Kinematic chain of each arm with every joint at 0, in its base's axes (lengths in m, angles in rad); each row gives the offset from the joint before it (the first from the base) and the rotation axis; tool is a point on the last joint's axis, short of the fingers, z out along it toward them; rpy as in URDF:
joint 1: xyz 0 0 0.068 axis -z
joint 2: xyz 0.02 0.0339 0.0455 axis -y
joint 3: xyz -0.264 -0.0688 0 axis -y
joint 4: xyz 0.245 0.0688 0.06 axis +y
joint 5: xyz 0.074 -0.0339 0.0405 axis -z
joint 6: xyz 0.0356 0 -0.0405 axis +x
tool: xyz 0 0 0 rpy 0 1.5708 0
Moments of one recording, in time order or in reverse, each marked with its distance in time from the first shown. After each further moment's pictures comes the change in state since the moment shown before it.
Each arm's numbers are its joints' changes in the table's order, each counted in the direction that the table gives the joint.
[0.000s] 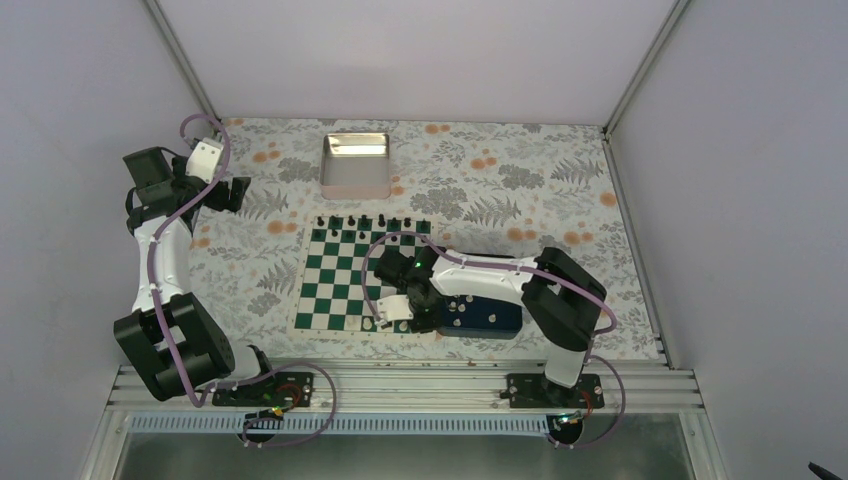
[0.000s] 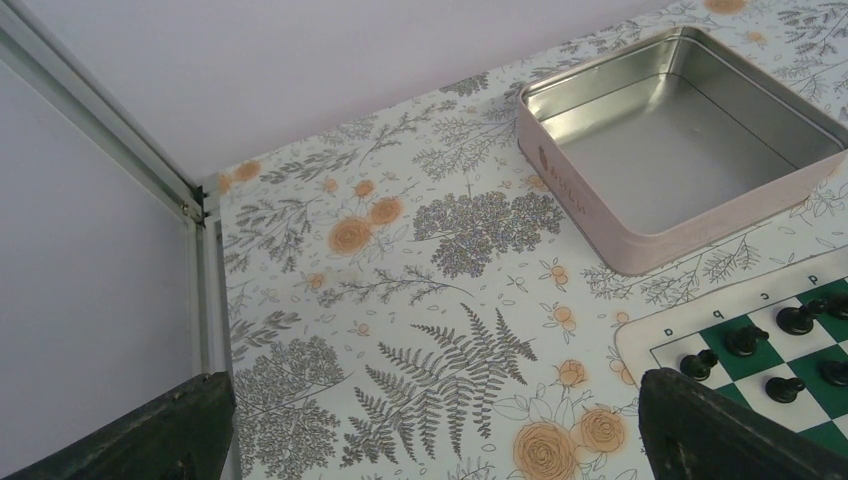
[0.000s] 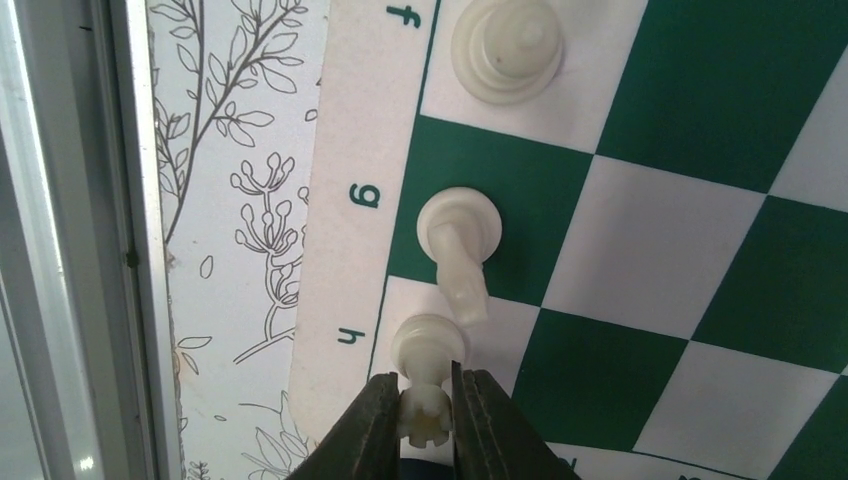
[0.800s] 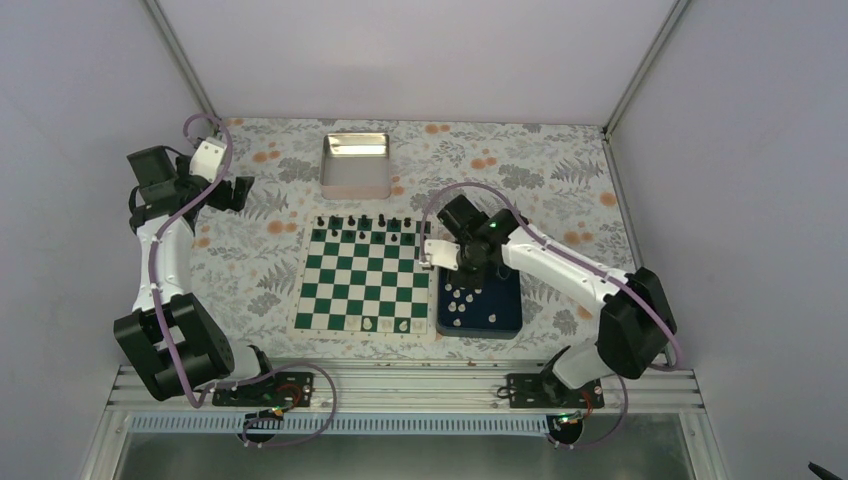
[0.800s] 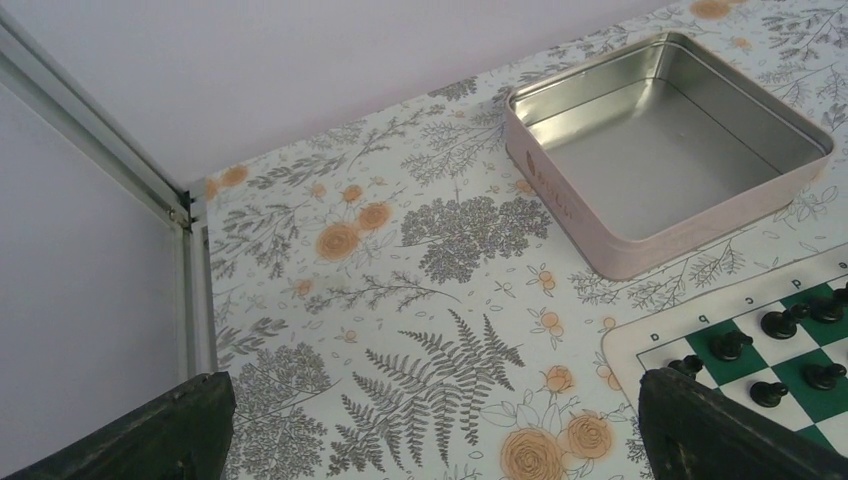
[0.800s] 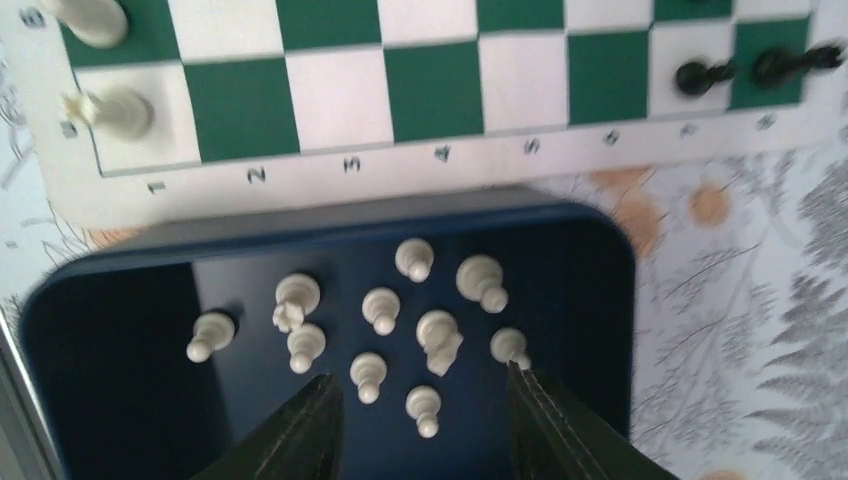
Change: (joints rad) left arm 0.014 0.000 0.000 0.000 0.000 -0.010; right arm 0.321 0.331 -0.039 0.033 0.063 -0.041
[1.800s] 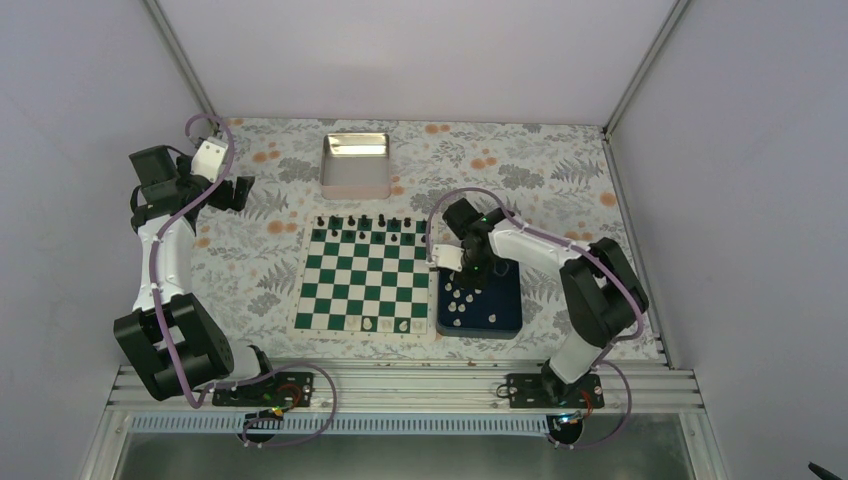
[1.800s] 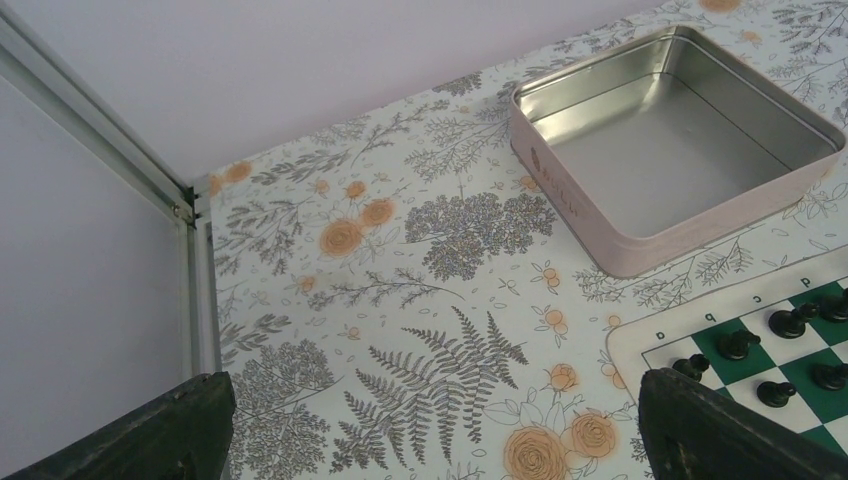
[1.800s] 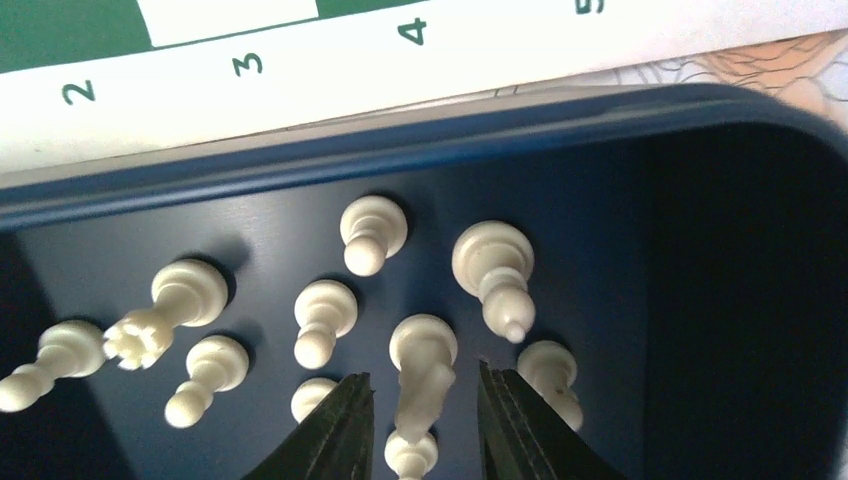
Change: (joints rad) left arm 0.014 0.000 0.000 -0.001 -0.023 -0.005; right arm 0.140 -0.181 -0.090 -0.100 -0.030 -0.047
